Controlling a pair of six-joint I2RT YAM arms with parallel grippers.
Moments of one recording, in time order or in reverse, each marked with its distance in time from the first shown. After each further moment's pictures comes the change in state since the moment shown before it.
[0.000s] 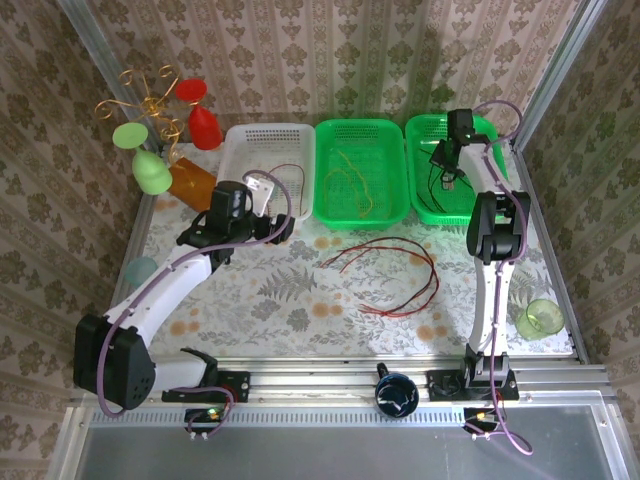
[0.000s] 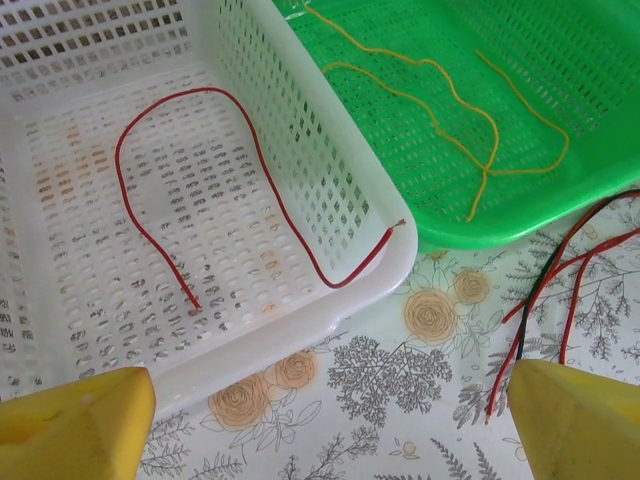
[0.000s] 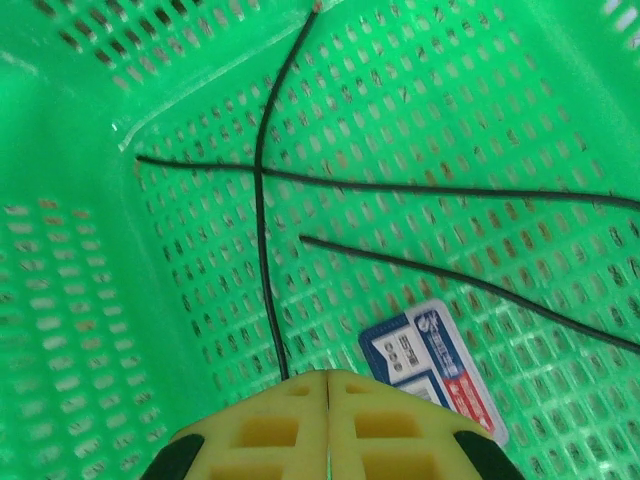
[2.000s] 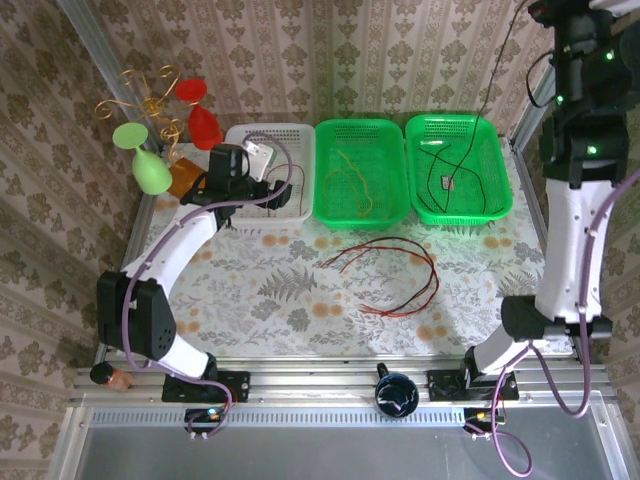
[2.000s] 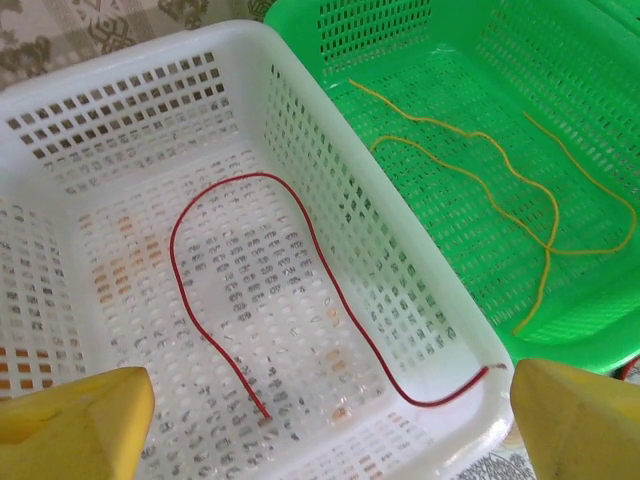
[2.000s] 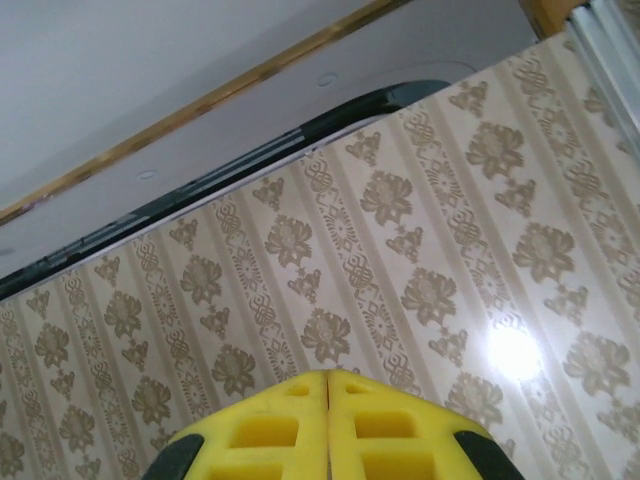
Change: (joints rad) left arm 0.104 0.248 0.283 -0.006 0.076 0.103; right arm 0.059 -0.758 0.296 0.497 -0.041 -0.119
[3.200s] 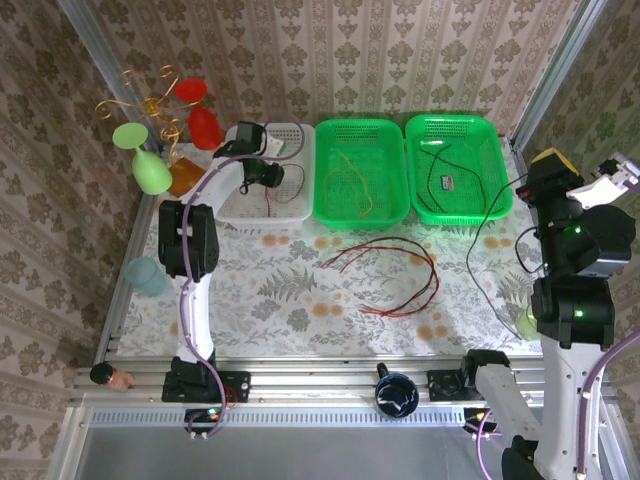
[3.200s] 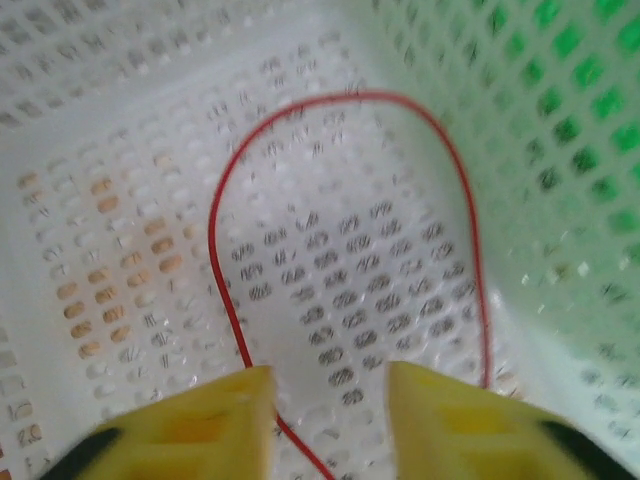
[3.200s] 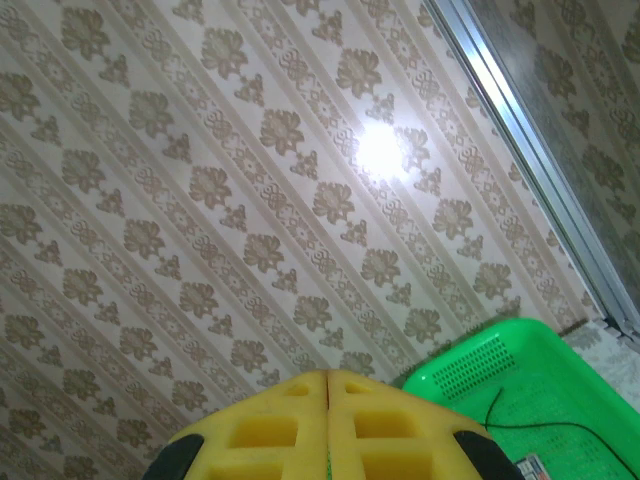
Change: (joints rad) left arm 0.079 0.702 0.652 -0.296 -0.049 0.098; right arm -0.134 -0.916 -1.207 -0.152 0.004 0.223
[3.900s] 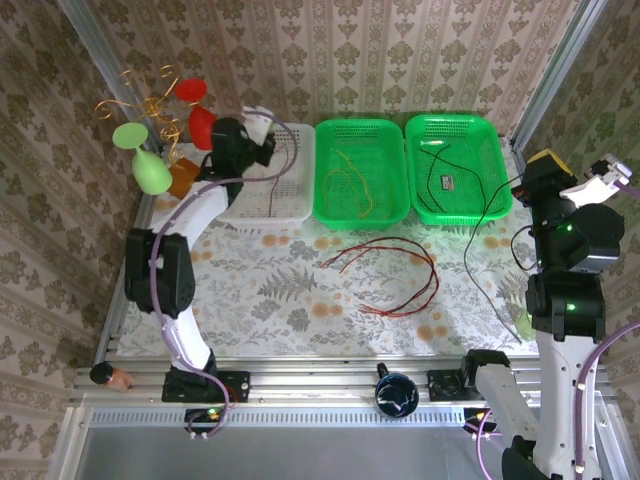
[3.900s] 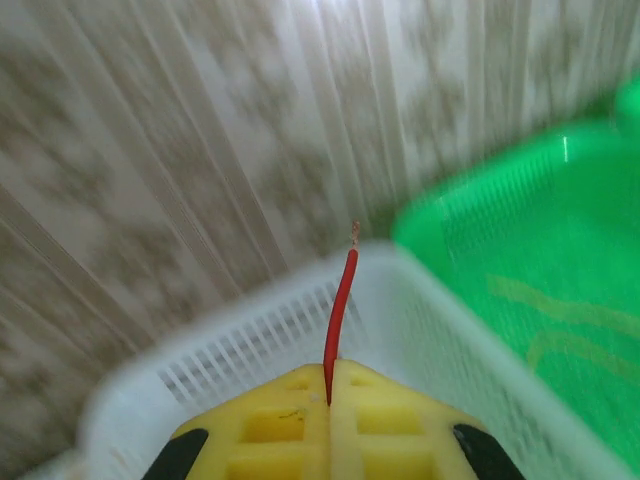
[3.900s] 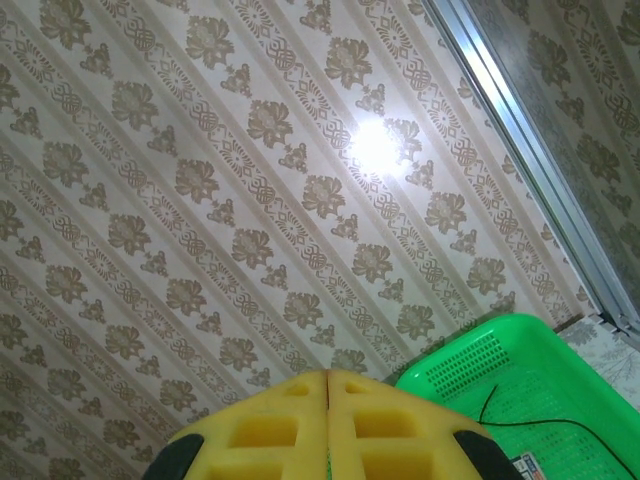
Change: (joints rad) left arm -0.023 -0.360 -0.448 0.729 0.021 0.071; right arm 0.000 -0.004 -0.079 0.065 0.005 0.000
